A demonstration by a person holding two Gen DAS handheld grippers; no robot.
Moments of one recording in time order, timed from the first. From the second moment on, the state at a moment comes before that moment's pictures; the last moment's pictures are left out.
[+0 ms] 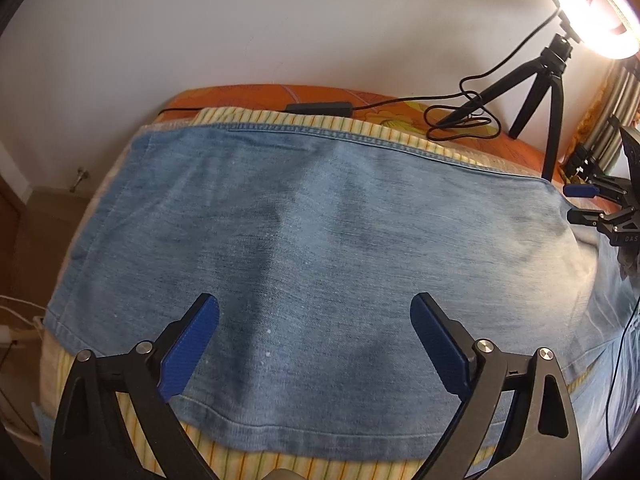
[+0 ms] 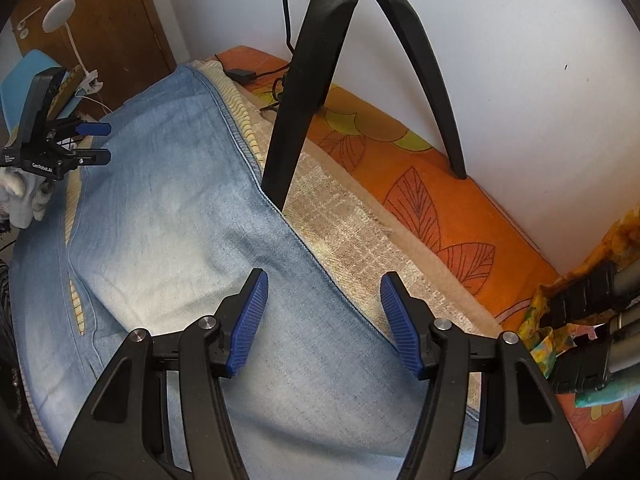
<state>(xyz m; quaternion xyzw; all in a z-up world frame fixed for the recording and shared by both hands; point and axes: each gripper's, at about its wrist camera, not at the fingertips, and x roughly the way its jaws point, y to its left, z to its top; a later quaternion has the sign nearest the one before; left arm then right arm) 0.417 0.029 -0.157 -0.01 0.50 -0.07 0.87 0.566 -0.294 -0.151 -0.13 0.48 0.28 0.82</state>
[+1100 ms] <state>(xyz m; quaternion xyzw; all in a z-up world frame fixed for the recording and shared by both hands) 0.483 0.099 -0.134 -0.25 0.50 -0.05 0.83 0.448 -0.251 -0.131 -0.18 0.43 0.28 0.84</state>
